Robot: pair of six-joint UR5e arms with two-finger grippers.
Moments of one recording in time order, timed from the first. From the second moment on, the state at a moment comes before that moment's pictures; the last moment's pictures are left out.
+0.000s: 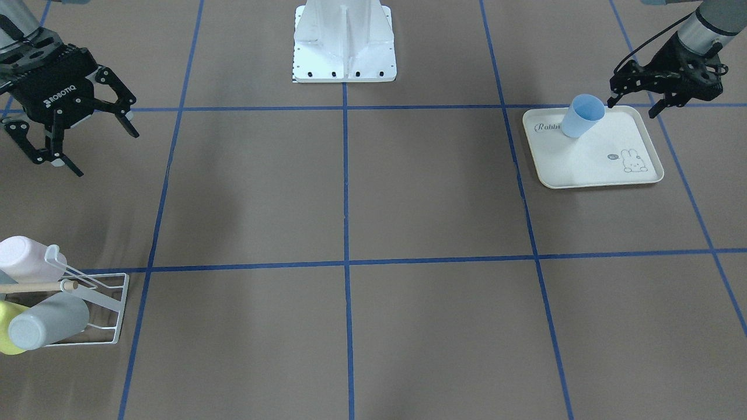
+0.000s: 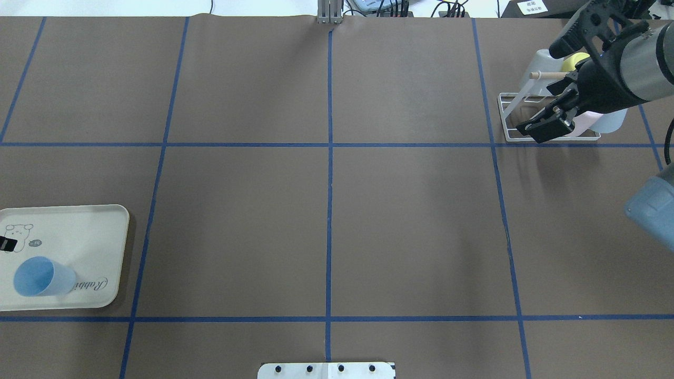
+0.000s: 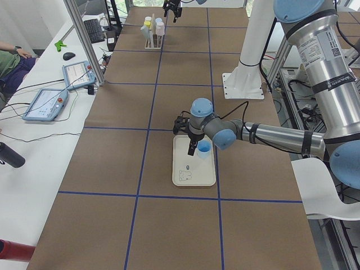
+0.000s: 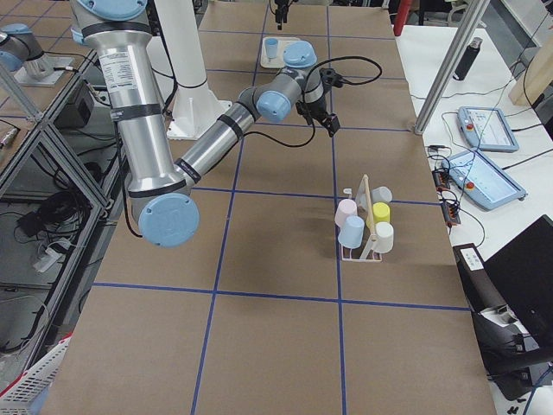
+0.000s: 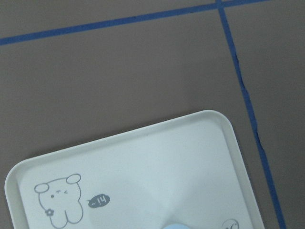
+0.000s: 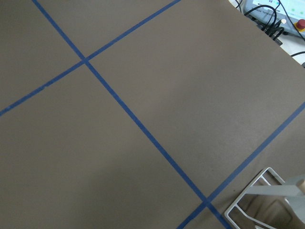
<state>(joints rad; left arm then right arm) -0.94 -1.15 -2.04 -2.19 -2.18 -0.63 0.99 -1.35 2.13 -1.44 2.12 0.11</state>
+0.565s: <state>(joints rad) -0.79 -1.14 -2.03 -2.21 -2.06 -0.72 0.97 -1.35 2.13 -1.45 2.12 0.13</state>
